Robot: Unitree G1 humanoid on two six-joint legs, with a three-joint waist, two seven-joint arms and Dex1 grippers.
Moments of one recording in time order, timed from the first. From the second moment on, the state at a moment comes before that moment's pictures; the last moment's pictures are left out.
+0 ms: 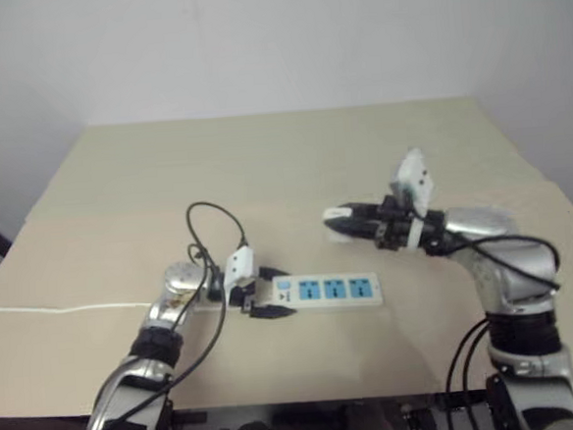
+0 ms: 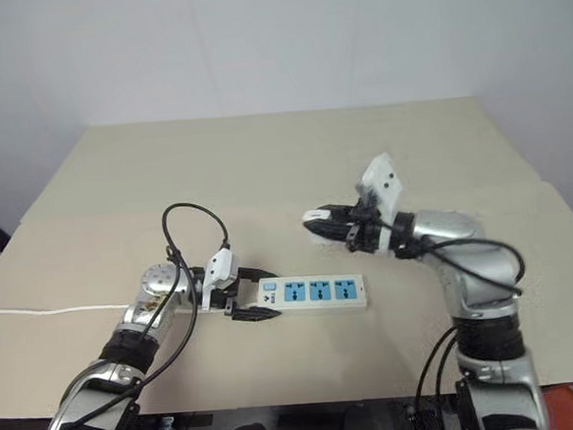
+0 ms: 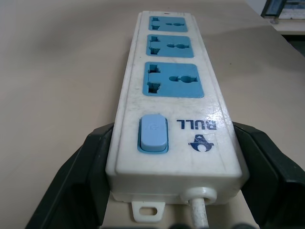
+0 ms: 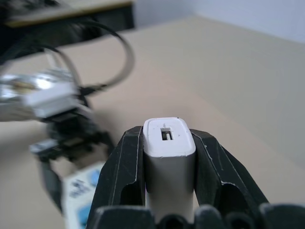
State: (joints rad) left arm -0.60 0.39 -0.19 0.59 -0.16 -0.15 -1.43; right arm -0.53 -0.42 -0.06 -0.25 0.36 0.70 0.98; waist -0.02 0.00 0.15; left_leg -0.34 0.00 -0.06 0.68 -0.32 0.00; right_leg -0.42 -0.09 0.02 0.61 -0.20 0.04
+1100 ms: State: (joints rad) left arm -0.55 0.42 -0.19 0.51 -0.17 -0.09 -1.40; right arm -0.51 -0.34 0.19 0.15 0.30 0.20 1.10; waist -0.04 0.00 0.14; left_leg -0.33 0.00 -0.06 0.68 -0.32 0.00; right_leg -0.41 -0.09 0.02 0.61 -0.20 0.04
